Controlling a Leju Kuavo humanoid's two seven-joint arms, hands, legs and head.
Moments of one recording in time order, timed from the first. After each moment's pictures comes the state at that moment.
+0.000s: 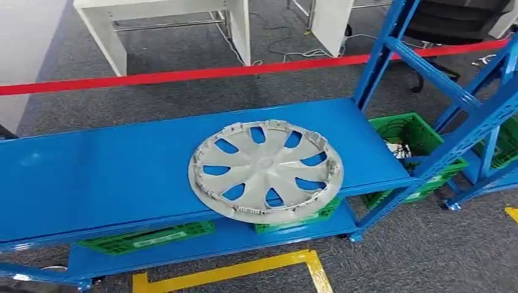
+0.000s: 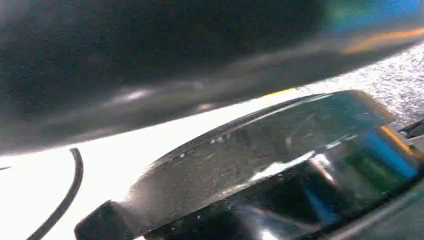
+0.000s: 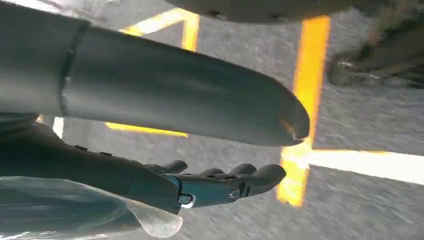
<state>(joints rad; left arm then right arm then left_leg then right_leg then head) -0.03 -0.15 -0.02 -0.19 -0.69 0.22 0.08 -0.03 0.14 -0.72 -0.19 1.04 -0.20 0.13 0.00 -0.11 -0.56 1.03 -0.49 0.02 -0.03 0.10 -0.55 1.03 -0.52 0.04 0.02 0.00</state>
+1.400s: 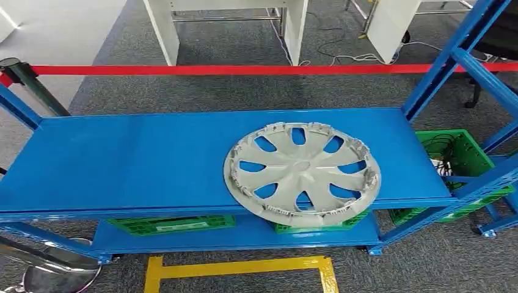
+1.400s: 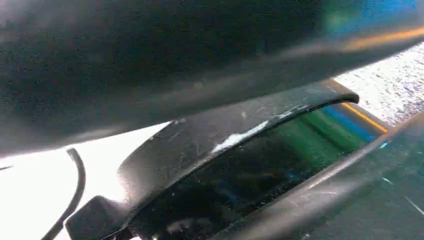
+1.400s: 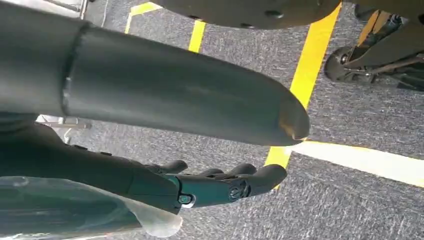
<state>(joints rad) -0.02 -0.15 -0.02 -0.19 -0.70 0.22 0.07 -0.04 0.15 -0.73 -0.19 1.01 -0.19 0.12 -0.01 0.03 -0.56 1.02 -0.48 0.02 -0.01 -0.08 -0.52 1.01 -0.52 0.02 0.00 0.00</state>
